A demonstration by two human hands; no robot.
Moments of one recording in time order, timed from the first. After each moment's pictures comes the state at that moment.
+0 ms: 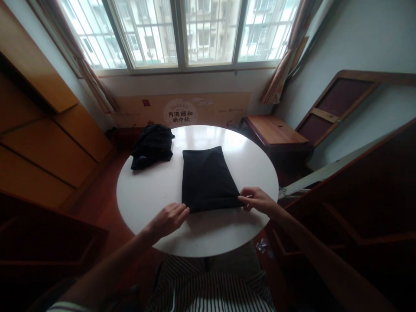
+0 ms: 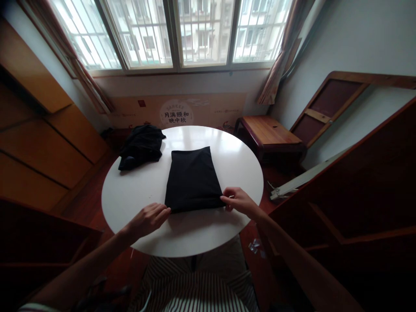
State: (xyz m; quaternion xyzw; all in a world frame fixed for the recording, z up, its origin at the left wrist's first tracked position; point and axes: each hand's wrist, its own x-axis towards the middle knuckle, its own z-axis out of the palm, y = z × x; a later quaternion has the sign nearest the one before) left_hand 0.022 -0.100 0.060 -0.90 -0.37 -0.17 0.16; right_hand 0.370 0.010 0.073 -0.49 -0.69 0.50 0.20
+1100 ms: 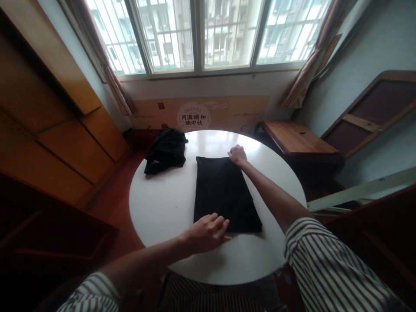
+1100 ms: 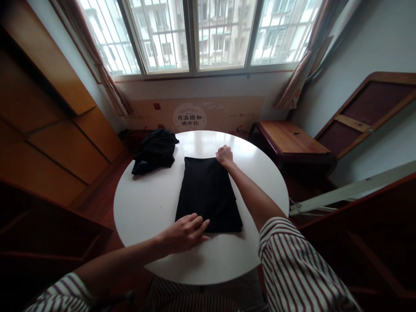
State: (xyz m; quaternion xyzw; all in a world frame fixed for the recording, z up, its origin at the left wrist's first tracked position) left_hand 0.085 -0.073 0.056 -0.93 -0.33 -0.12 0.11; right_hand 0.223 0.248 0.081 -0.56 -0.79 0.10 0.22
